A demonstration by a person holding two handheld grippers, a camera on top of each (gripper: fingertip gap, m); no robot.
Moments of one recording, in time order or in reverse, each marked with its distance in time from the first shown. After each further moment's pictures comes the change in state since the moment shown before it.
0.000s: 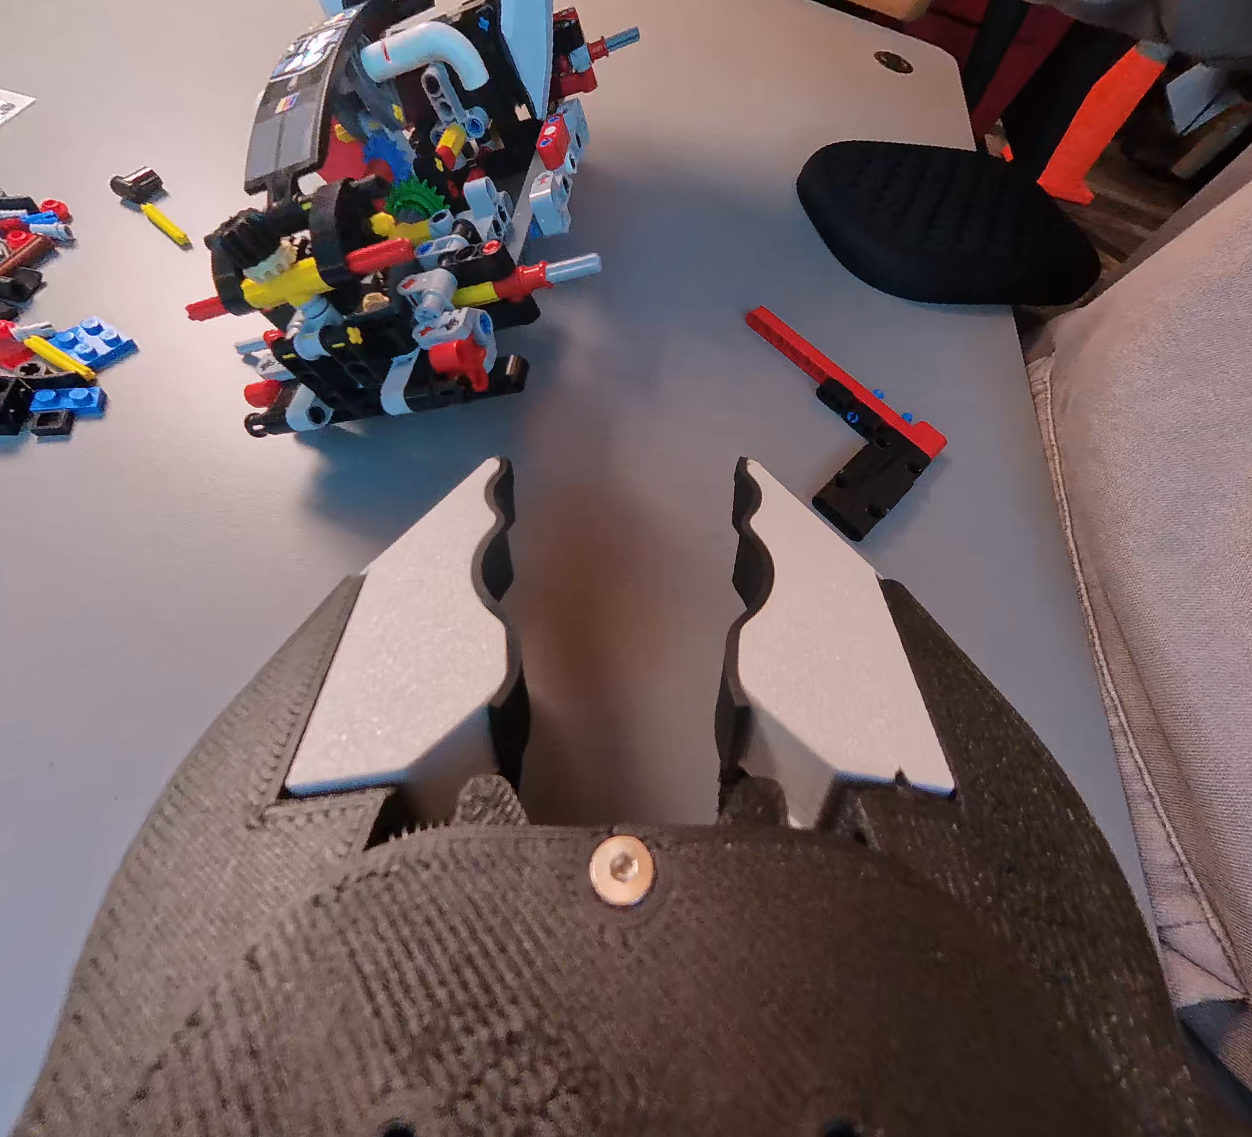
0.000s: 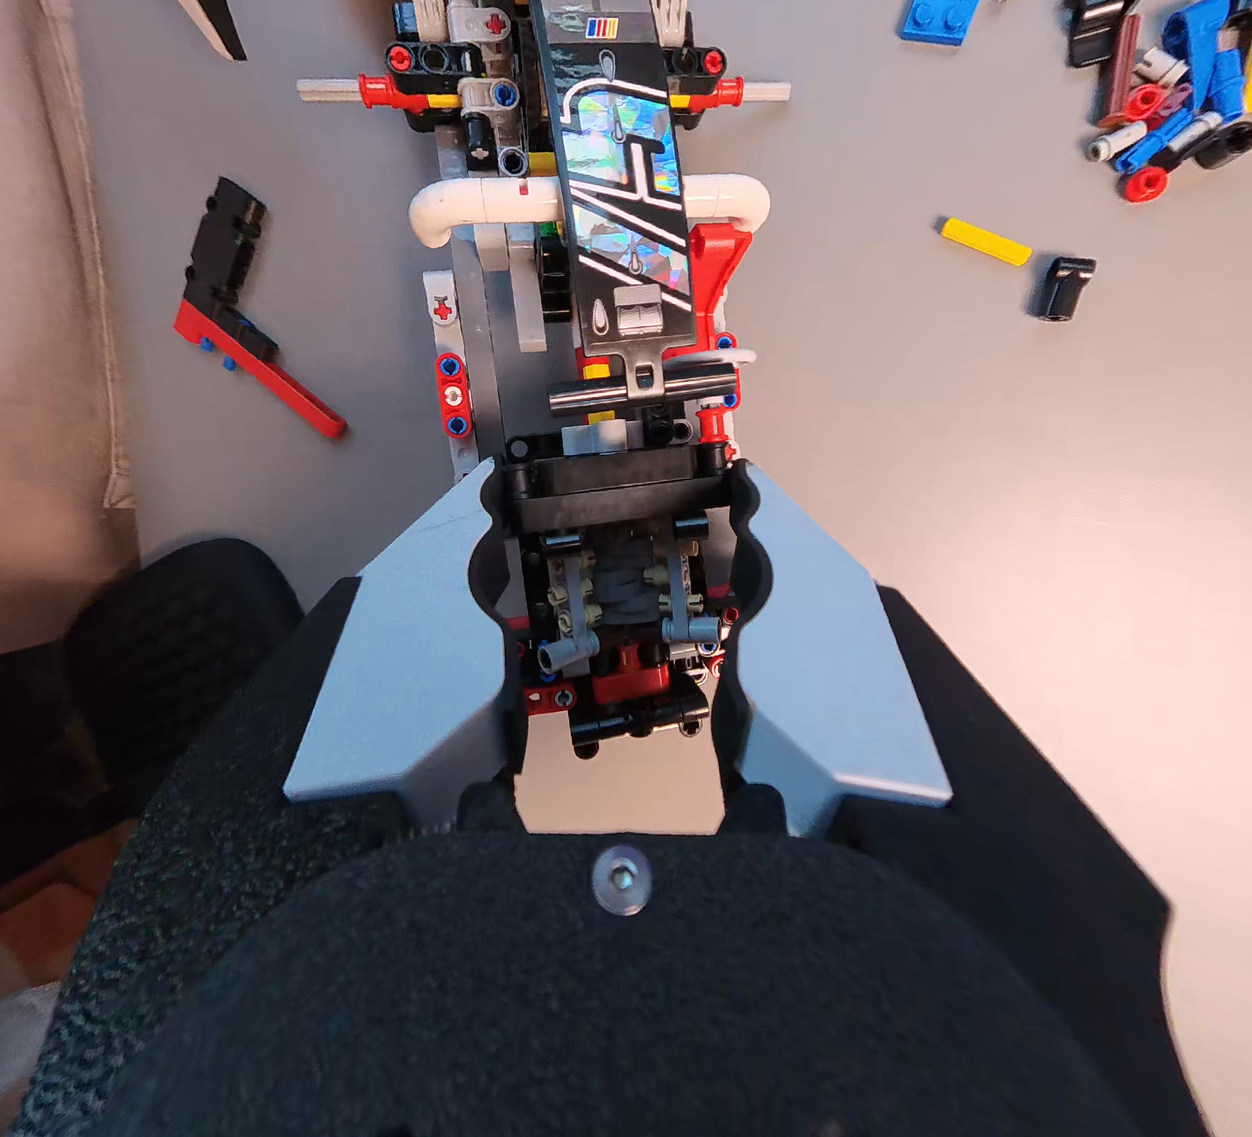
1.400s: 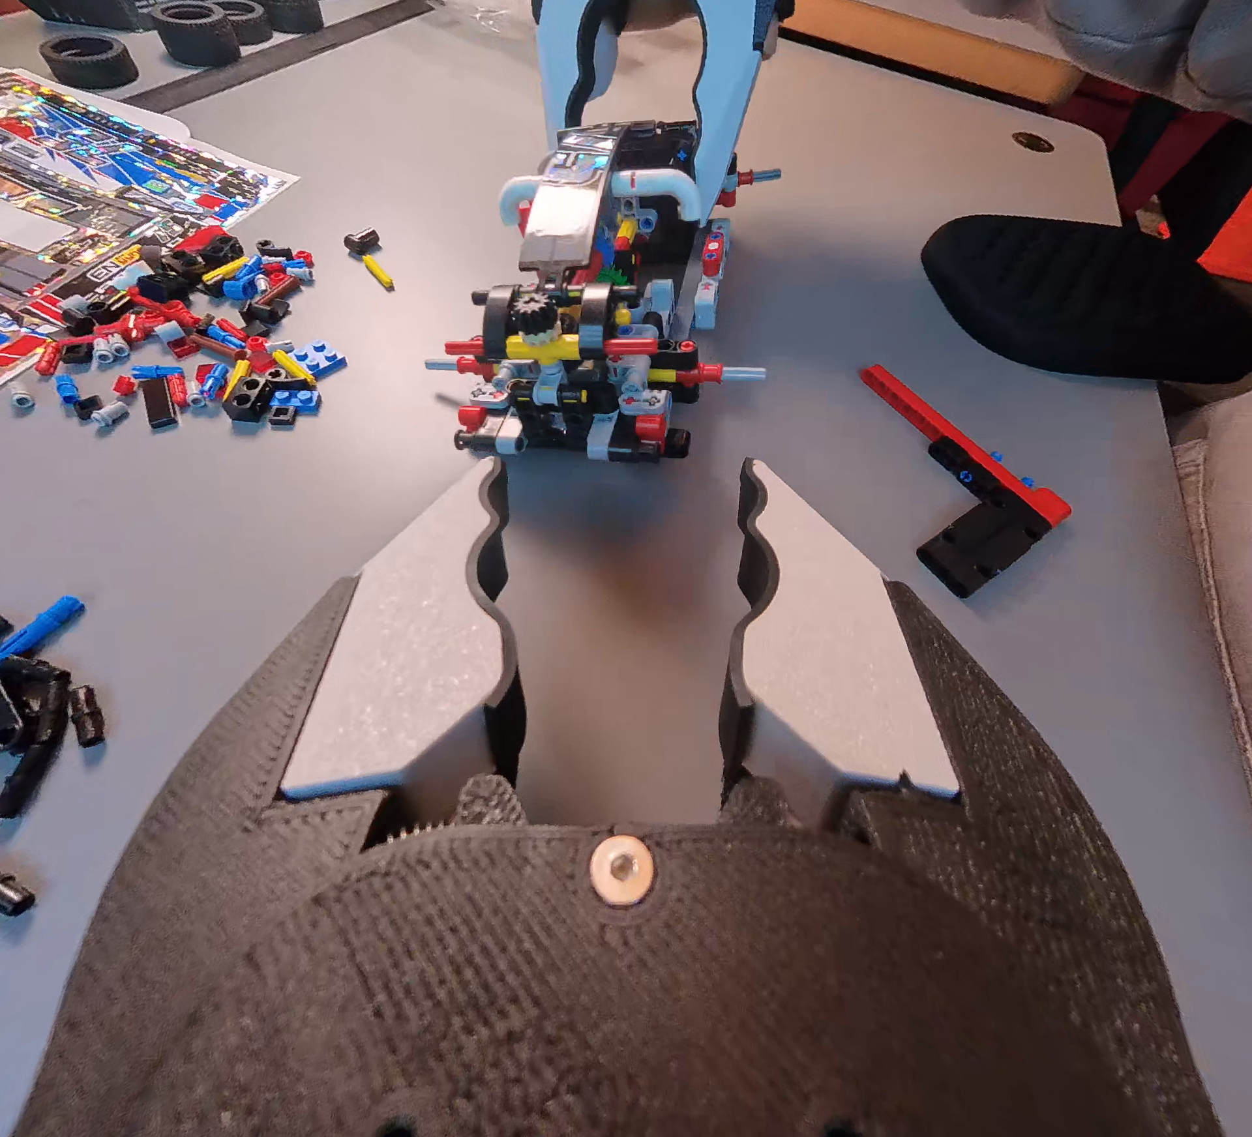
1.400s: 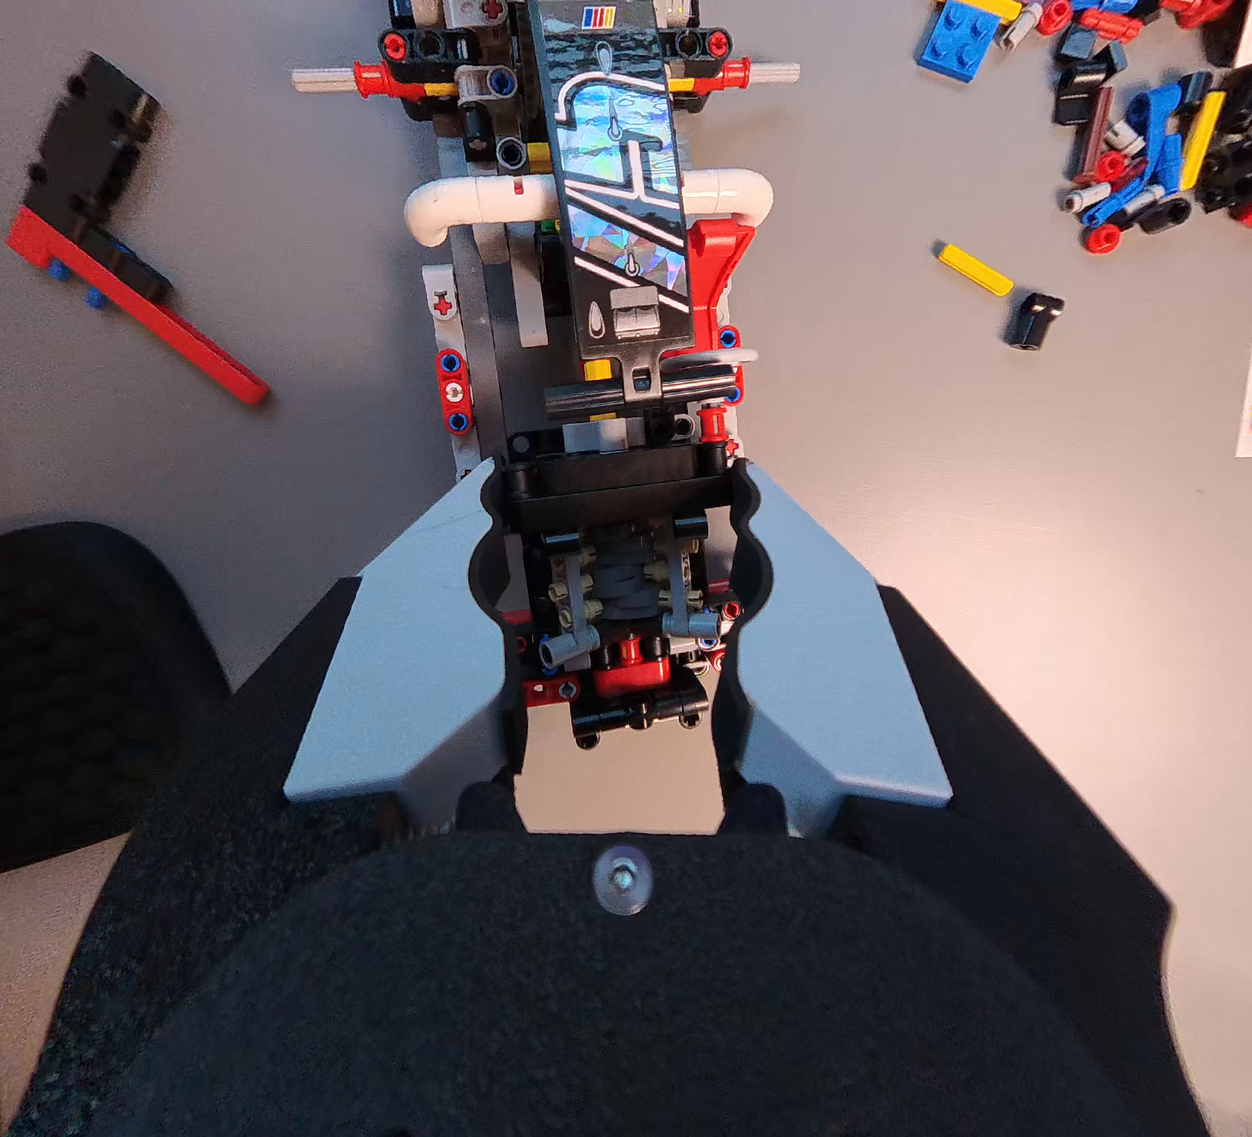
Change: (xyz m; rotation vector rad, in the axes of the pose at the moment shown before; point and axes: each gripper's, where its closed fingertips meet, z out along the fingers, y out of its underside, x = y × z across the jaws) left arm -0.033 -0.013 -0.015 0.094 -0.196 -0.006; right arm -0.002 0.006 0.006 -0.028 0.180 -0.154
